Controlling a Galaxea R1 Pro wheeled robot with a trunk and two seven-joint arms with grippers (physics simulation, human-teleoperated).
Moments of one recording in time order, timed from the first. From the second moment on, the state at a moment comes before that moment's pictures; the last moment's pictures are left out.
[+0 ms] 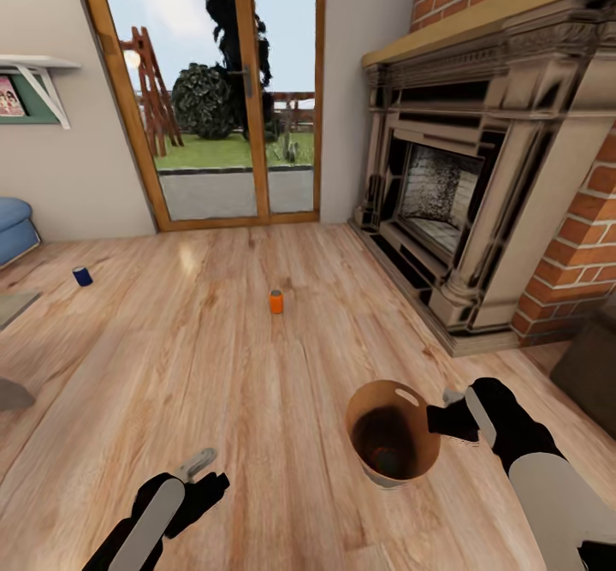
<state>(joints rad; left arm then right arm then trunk) -0.27 0.08 -0.21 -1.17 1.08 0.58 0.73 -0.75 -0.17 -0.10 -0.69 -0.12 1.05 0.16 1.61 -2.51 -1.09</state>
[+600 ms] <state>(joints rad) -0.27 0.08 -0.21 -1.17 1.08 0.58 0.73 -0.83 -0.15 -0.09 -0.42 -0.11 1.05 0.16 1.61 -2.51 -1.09</state>
